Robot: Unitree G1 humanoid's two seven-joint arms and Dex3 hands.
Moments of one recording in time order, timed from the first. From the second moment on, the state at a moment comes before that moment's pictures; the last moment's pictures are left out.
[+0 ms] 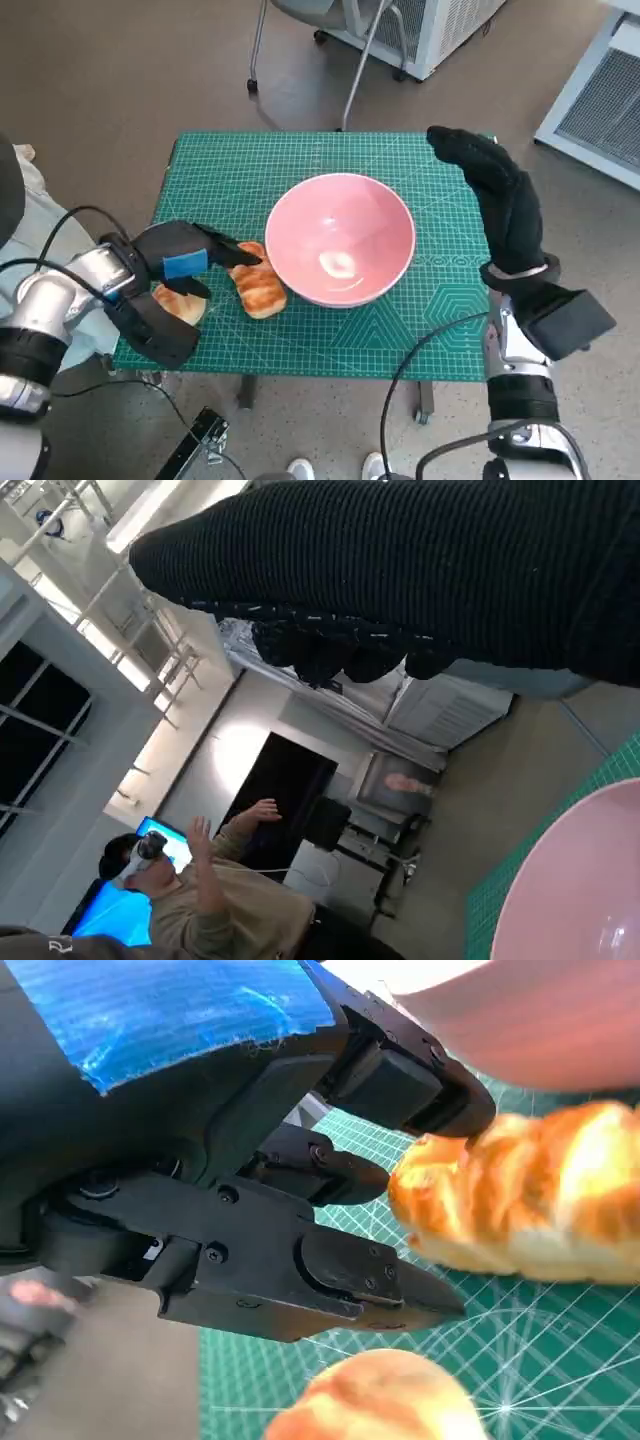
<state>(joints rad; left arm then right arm) -0.83 0.84 -0.59 0.72 1.14 -0.64 0.10 -0.68 -0.16 -0.14 0.67 0.19 -0.82 0.41</state>
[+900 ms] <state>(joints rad) -0.96 0.77 -0.78 0.85 1.28 -0.62 0.29 -0.64 -0.16 -0.14 0.64 0.19 -0.81 0.38</state>
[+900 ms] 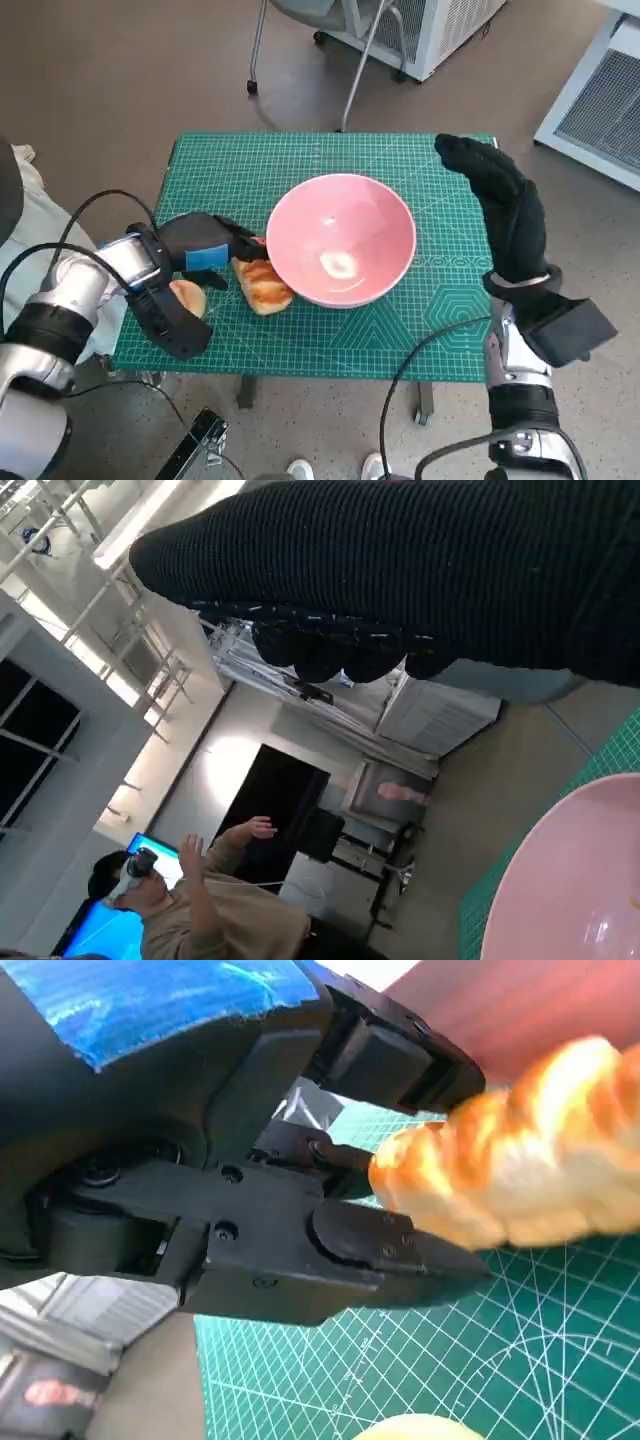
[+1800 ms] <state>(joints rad) -1.04 0.63 -0.91 1.08 1.29 -0.67 0.53 -0.63 -0.16 -0.15 0.65 0.21 -0.81 0.39</state>
